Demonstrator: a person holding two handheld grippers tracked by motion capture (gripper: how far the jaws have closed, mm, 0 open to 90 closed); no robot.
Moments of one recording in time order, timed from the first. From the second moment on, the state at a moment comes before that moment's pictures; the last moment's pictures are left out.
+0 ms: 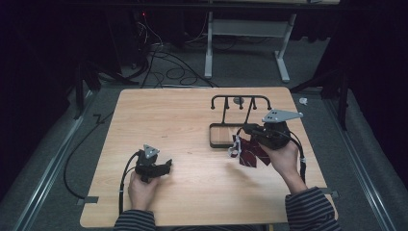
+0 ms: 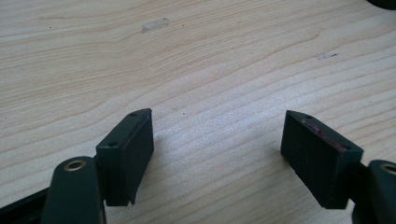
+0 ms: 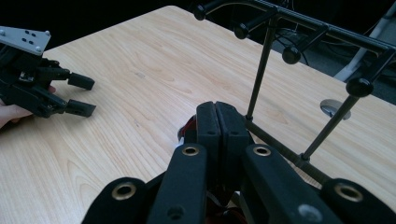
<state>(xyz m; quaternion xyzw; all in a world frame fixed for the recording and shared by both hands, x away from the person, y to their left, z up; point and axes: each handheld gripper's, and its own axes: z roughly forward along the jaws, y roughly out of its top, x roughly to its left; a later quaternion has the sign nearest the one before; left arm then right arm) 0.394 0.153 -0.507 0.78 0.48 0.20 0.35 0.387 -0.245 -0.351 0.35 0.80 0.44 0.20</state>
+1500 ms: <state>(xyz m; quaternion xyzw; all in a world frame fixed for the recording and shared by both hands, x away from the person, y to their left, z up) 0.394 0.153 -0.507 0.78 0.48 0.20 0.35 0.417 -0.235 -0.334 0.36 0.79 0.45 0.20</state>
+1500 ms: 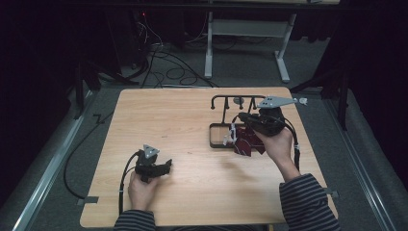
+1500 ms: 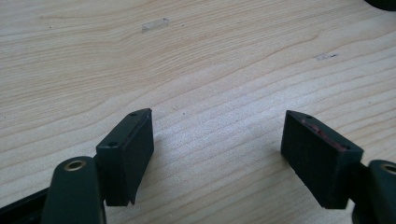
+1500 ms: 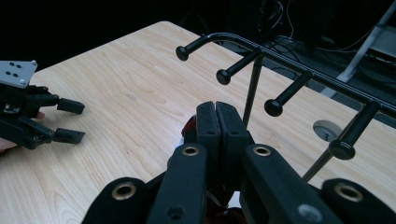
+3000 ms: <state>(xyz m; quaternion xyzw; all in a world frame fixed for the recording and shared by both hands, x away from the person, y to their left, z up) 0.394 0.153 -0.507 0.78 0.48 0.20 0.35 0.444 -0.236 -0.324 0.39 0.78 0.44 0.22</state>
